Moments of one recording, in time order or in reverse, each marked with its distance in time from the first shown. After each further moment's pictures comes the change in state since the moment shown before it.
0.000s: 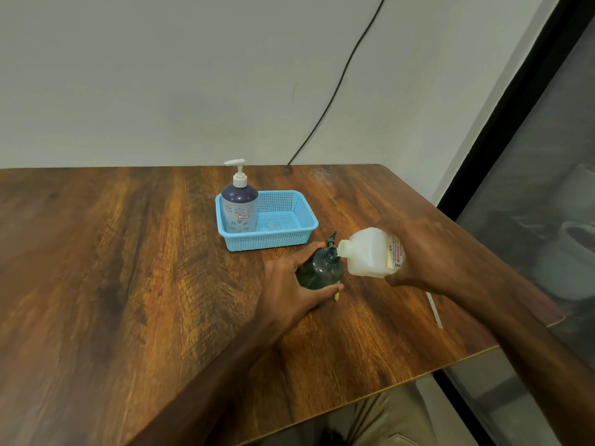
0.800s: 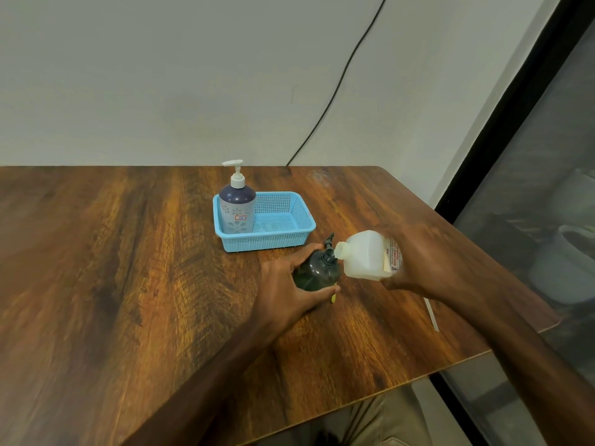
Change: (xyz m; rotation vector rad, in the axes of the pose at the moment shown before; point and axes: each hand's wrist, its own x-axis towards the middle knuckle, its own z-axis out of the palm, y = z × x) left_hand 0.002 -0.004 0.001 0.024 -0.009 0.014; right_hand -0.004 -0.001 0.001 0.159 0.030 0.052
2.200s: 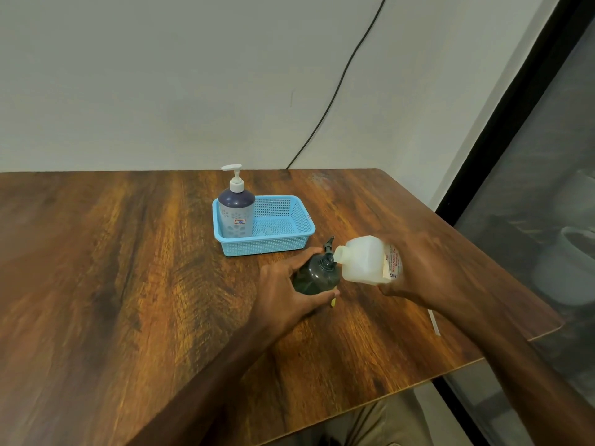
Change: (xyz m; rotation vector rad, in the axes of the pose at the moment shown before) left_hand 0.001 0.001 -0.001 -0.006 0.010 0.043; right_hand -0.005 -0.004 0.004 0.001 0.009 0.017
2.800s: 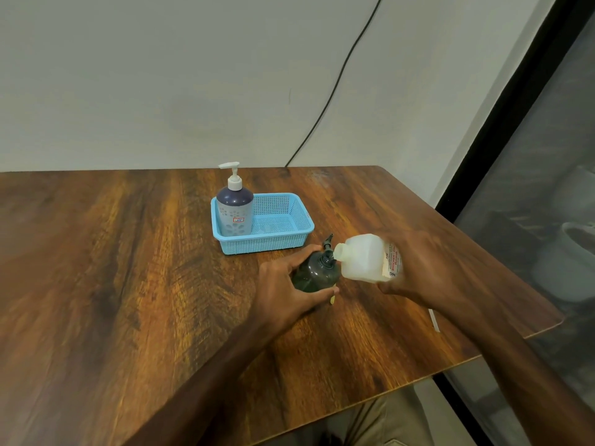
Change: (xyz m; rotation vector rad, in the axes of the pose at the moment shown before) left_hand 0.002 0.002 -0.001 -0.015 -0.011 0.018; right_hand 0.002 0.011 0.008 0.028 0.072 -0.063
